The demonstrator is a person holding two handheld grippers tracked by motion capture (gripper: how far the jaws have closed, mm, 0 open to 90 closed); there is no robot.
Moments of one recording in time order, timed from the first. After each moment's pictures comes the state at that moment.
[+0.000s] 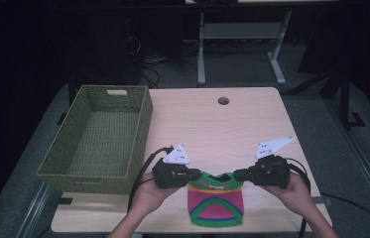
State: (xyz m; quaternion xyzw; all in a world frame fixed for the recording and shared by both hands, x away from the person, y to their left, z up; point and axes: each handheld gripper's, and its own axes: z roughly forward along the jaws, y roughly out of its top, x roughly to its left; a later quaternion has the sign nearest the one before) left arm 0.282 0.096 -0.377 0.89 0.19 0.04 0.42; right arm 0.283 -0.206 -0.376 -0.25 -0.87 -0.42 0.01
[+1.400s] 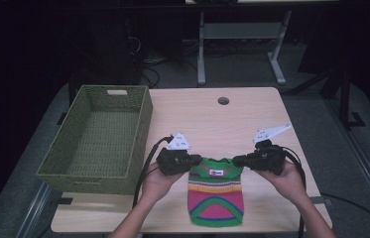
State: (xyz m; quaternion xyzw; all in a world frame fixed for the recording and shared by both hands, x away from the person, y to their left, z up) left arm 0.317 0.090 -0.390 0.86 0.24 0.08 0.44; right arm 0.321 -0.208 -0.384 -0.31 -0.85 -0.42 0.00
